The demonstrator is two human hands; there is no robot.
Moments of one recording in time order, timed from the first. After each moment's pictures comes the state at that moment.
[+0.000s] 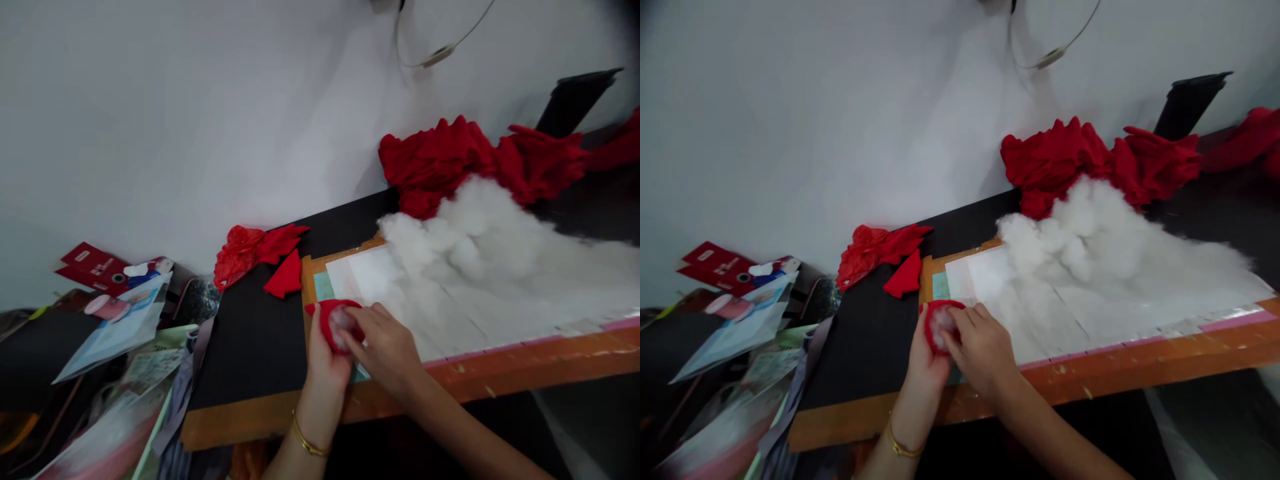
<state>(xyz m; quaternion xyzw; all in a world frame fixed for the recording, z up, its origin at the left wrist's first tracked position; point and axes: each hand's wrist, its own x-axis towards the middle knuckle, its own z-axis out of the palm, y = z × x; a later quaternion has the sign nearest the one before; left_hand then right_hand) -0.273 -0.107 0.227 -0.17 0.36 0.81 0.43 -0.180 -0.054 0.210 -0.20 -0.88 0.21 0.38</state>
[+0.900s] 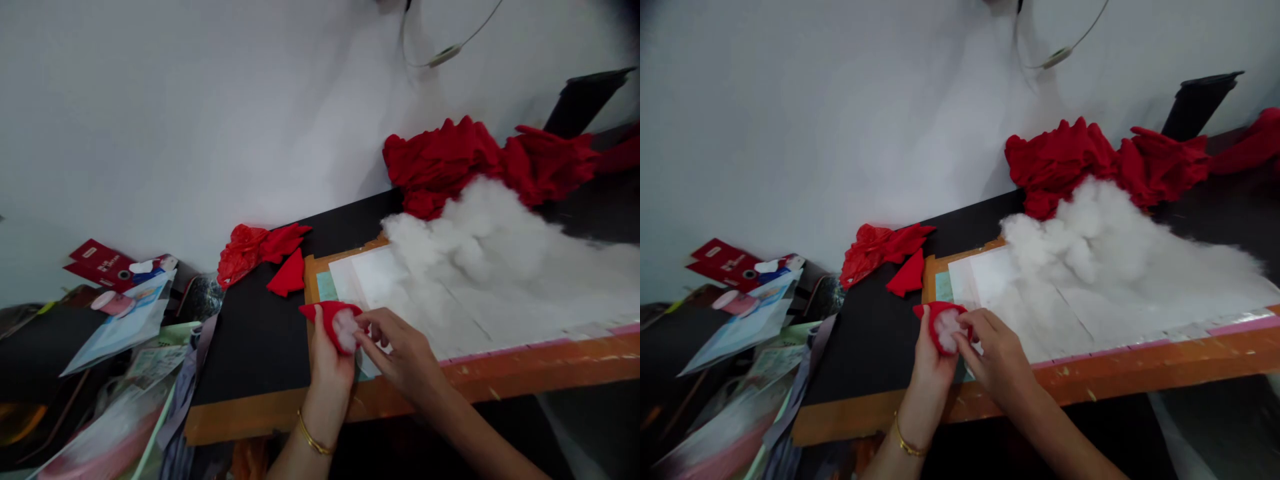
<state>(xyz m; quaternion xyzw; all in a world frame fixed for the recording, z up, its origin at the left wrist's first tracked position) -0.263 -0.107 0.223 -0.16 0.40 0.81 0.40 -0.168 -0.052 0.204 -0.19 -0.84 0.34 0.38</state>
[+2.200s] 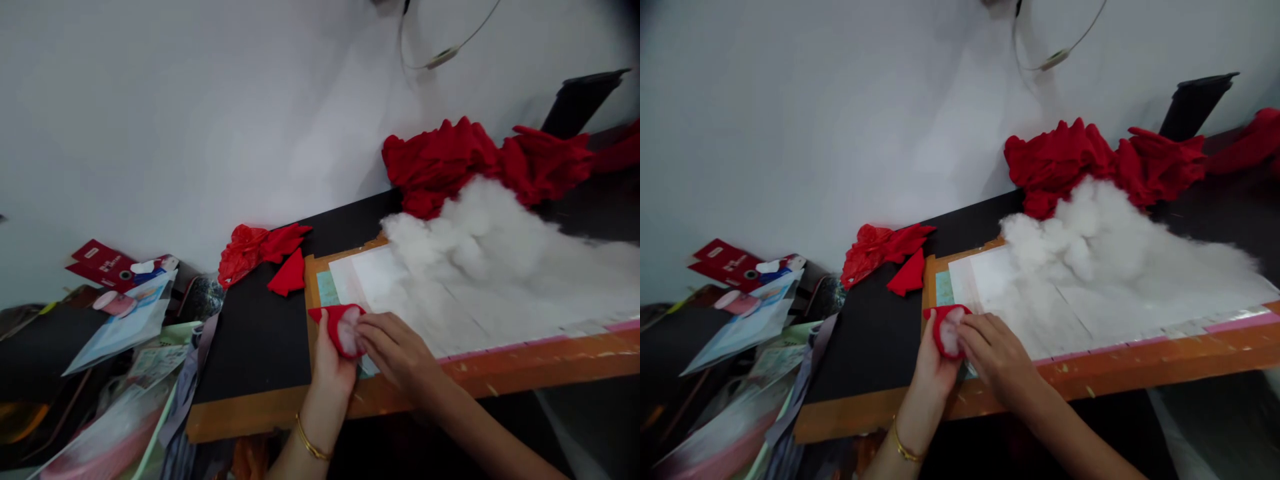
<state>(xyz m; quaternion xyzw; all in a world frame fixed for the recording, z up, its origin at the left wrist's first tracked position) -0.263 -0.115 0.219 -0.17 0.36 0.79 0.47 -0.162 -0.045 0.194 -0.04 -0.88 0.19 0.43</state>
